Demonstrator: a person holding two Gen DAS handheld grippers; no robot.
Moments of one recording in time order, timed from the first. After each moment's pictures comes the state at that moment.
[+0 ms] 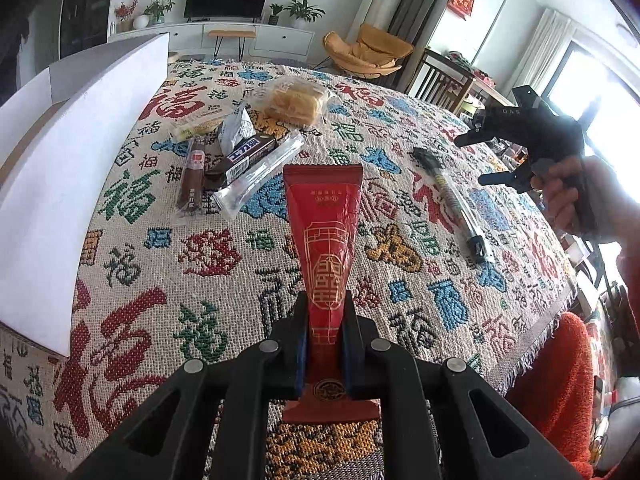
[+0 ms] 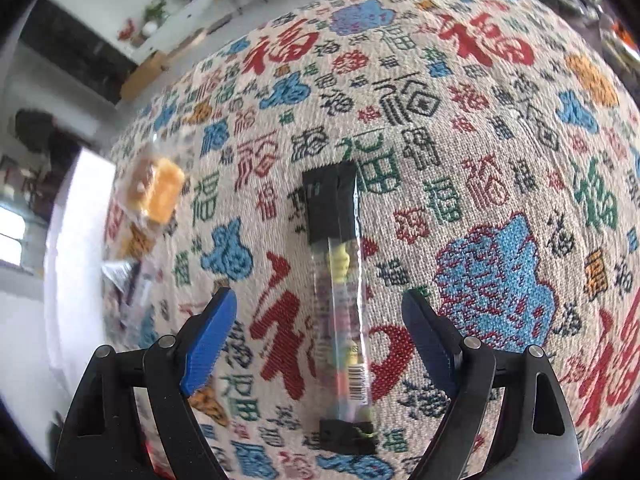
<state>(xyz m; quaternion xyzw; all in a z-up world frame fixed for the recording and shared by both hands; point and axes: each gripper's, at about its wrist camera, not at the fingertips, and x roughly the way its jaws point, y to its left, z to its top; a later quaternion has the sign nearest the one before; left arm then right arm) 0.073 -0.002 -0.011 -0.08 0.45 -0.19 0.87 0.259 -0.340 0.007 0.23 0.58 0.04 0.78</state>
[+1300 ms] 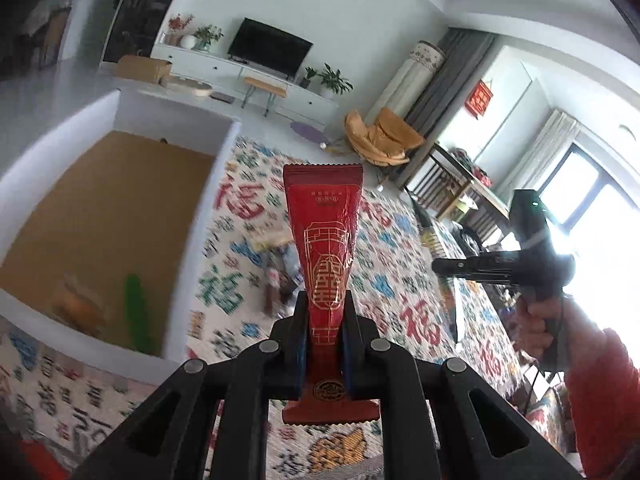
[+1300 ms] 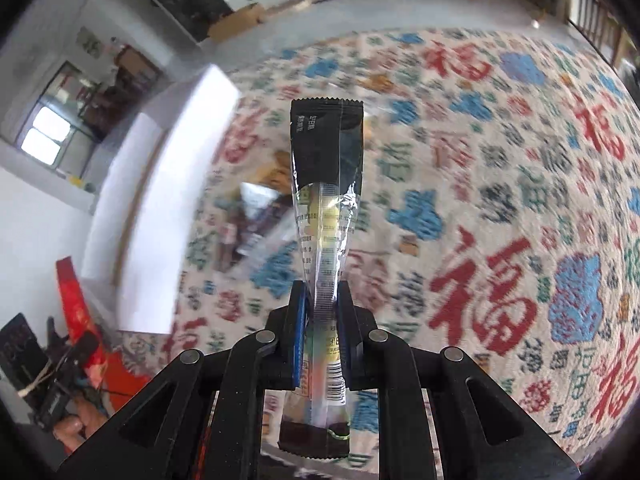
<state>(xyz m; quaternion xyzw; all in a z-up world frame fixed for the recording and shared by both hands) 0.064 0.151 0.116 -0.21 0.34 -0.15 0.90 0.207 -0.178 0.101 0.10 0.56 0.21 0.80</state>
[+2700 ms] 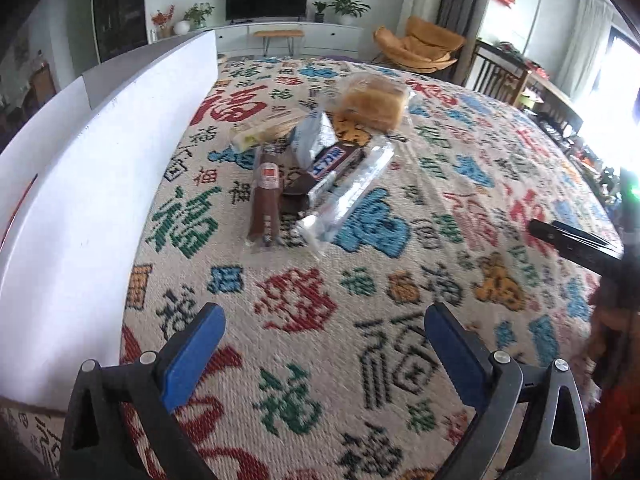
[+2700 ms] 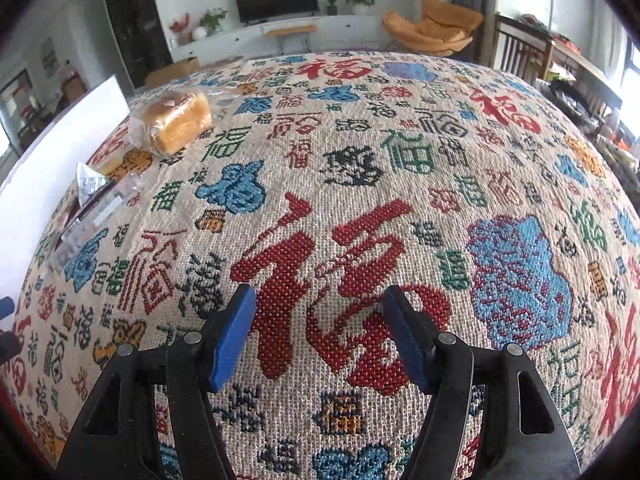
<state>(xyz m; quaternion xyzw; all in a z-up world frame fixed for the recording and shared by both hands) 0.133 0.014 -0.040 -0.01 0.45 -0.07 0.89 0.173 -0.274 -0.037 0.03 0.44 0.04 0.90</state>
